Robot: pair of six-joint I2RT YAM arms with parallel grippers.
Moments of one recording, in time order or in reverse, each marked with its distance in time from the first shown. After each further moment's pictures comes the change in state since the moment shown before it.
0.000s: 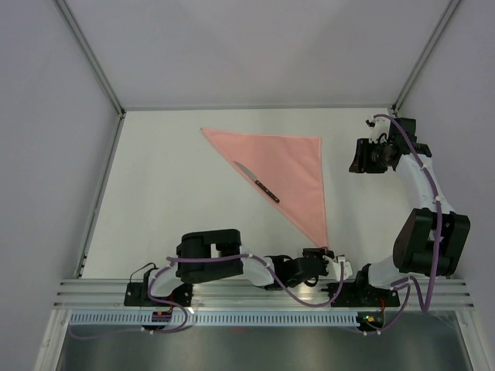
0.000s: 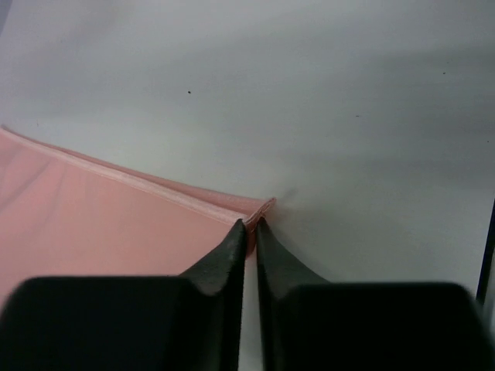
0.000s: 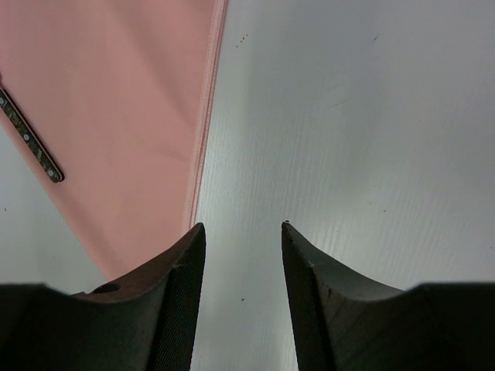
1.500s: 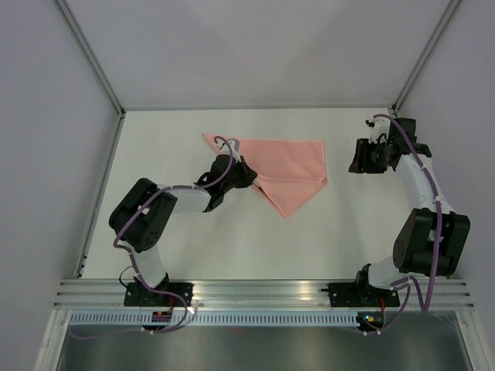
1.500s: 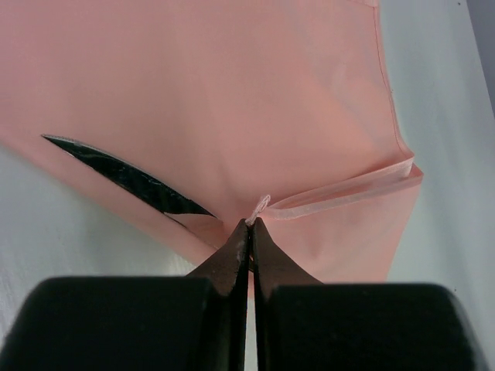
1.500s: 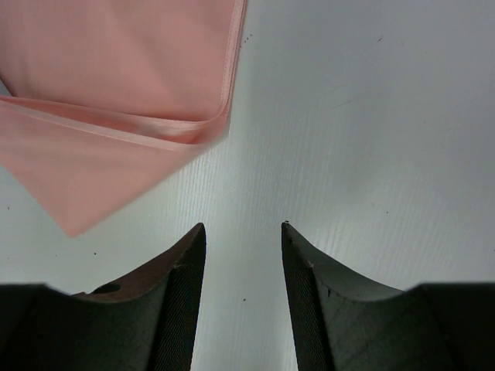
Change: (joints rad) left arm 0.872 -0.365 -0.202 -0.214 0.436 -1.079; right arm 0.000 0.000 -0.001 0.000 -0.010 -0.002
